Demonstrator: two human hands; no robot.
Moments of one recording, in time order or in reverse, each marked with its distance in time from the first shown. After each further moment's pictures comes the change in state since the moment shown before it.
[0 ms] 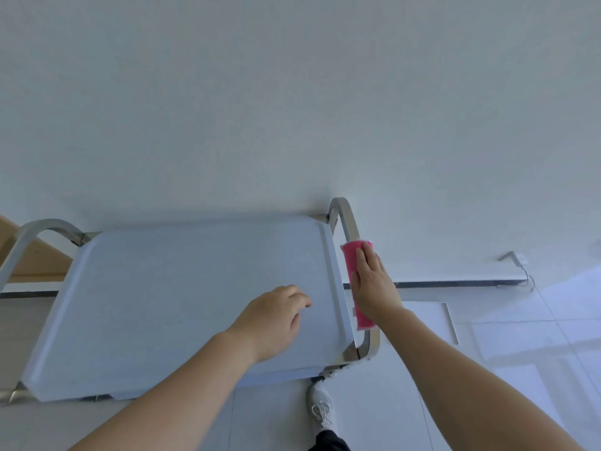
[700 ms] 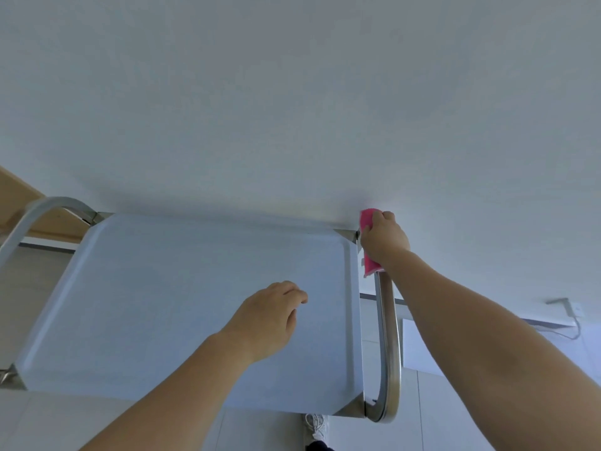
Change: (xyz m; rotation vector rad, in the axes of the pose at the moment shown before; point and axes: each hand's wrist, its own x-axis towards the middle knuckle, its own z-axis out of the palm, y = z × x) left_hand 0.061 -0.055 -0.011 -0.081 0.110 -0.197; right_hand 0.202 -0.027 -0.020 -0.042 -0.097 0.109
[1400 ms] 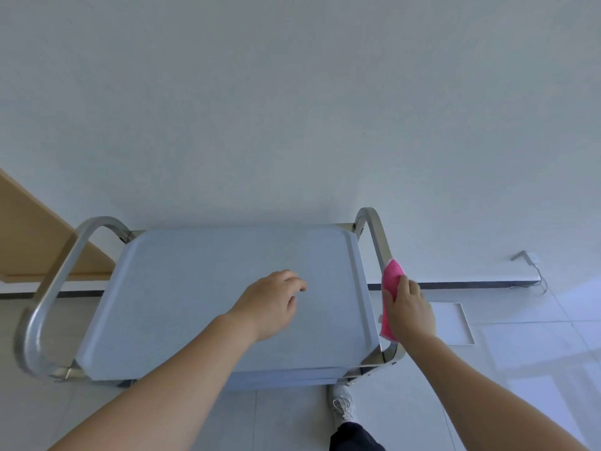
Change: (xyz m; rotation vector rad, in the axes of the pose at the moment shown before) left_hand -0.123 -0.007 -0.039 0.097 -0.044 0.138; right_hand -0.276 0.031 0.063 0.009 0.231 0.184
